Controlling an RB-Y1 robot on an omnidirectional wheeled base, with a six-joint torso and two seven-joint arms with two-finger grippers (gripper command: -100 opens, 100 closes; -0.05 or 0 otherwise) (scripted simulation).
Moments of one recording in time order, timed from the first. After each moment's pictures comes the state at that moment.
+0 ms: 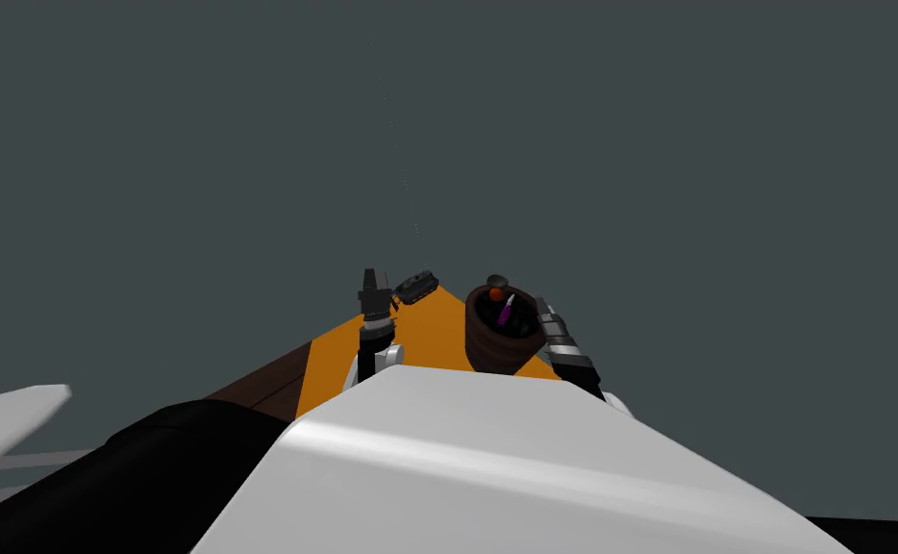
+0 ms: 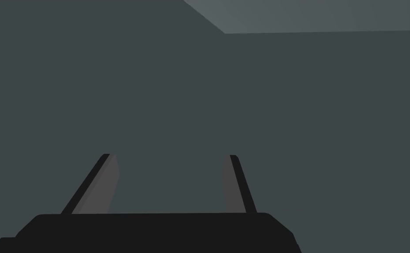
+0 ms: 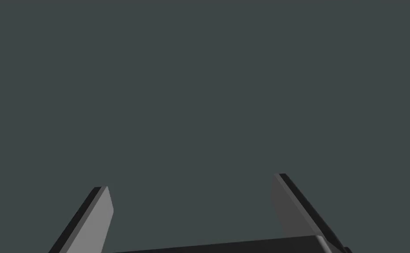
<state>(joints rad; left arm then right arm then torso) 0.46 -0.02 0.03 -2.22 -0.03 -0.65 -0.13 0.56 -0.14 -0.05 -2.00 0.14 -0.43 0.42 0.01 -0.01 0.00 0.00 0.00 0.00</state>
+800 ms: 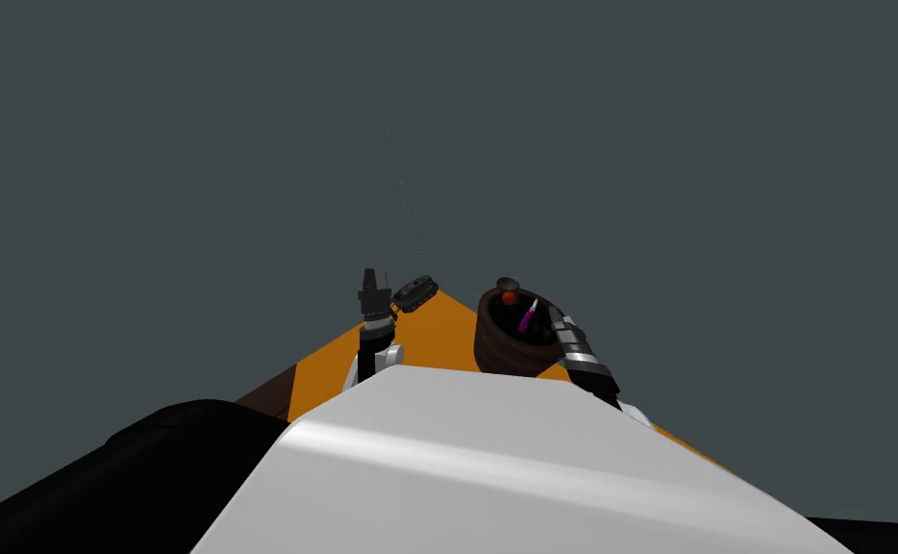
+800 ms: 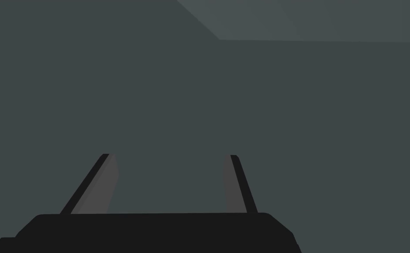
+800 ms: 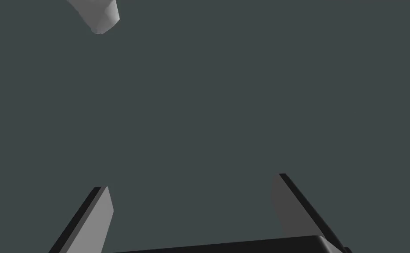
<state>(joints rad) 0.46 -0.02 0.03 -2.22 -0.03 -0.65 -0.13 0.53 -0.14 -0.20 -1.84 0.18 -0.45 0.47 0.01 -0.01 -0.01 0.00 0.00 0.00</state>
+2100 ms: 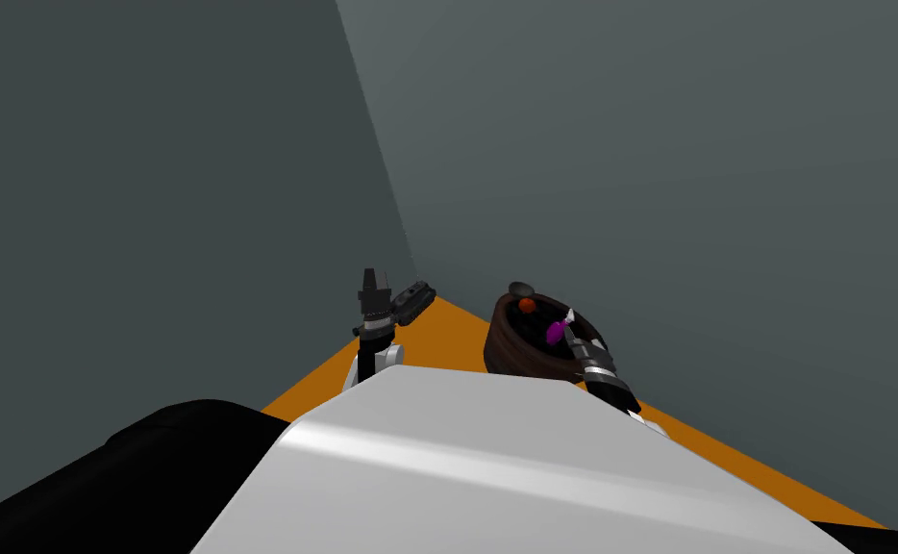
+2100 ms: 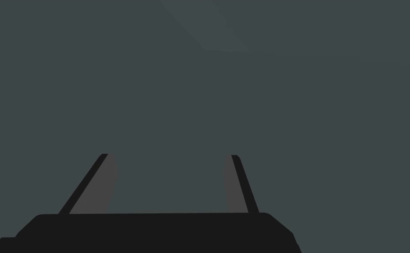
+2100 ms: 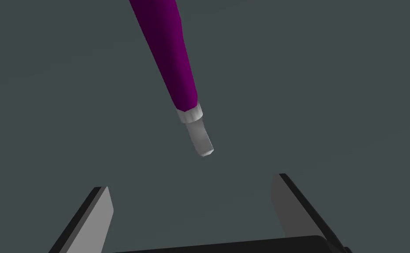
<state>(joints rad) 0.46 -0.02 0.03 -2.22 -0.03 -0.65 -0.13 0.41 -0.12 -0.44 -1.53 0.38 -0.39 0.66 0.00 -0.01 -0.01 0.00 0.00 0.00</state>
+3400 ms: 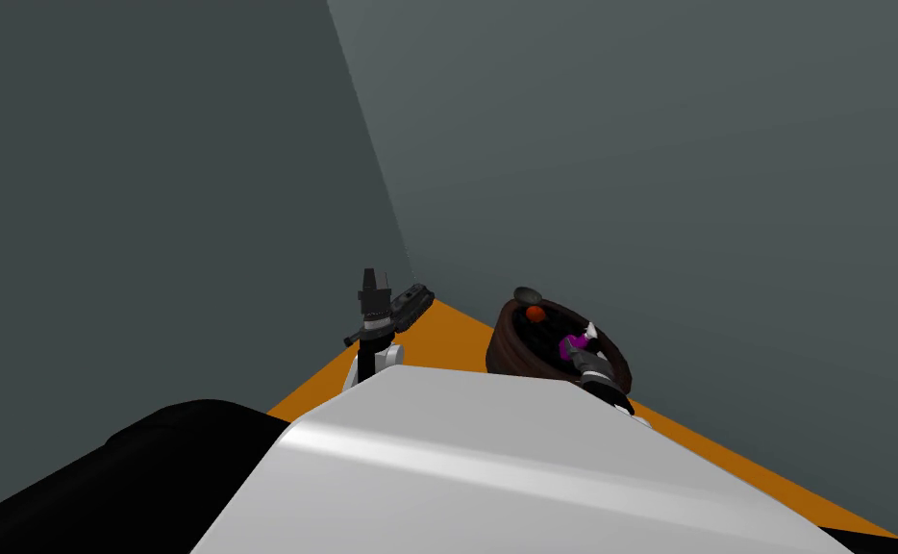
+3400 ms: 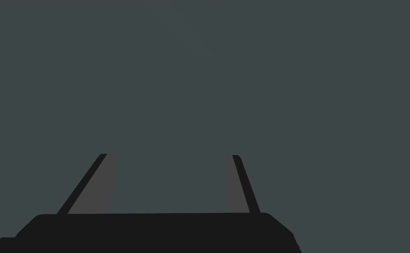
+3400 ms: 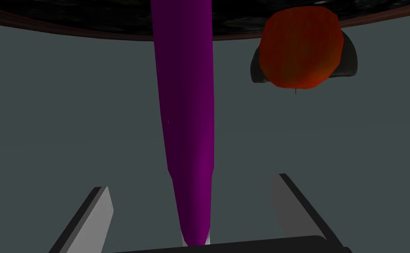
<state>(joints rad) 0.46 -0.02 0.03 -2.22 -0.03 -0.65 -0.13 0.32 -0.08 -0.54 -1.37 0.58 -0.26 0.81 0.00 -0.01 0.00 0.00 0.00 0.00</state>
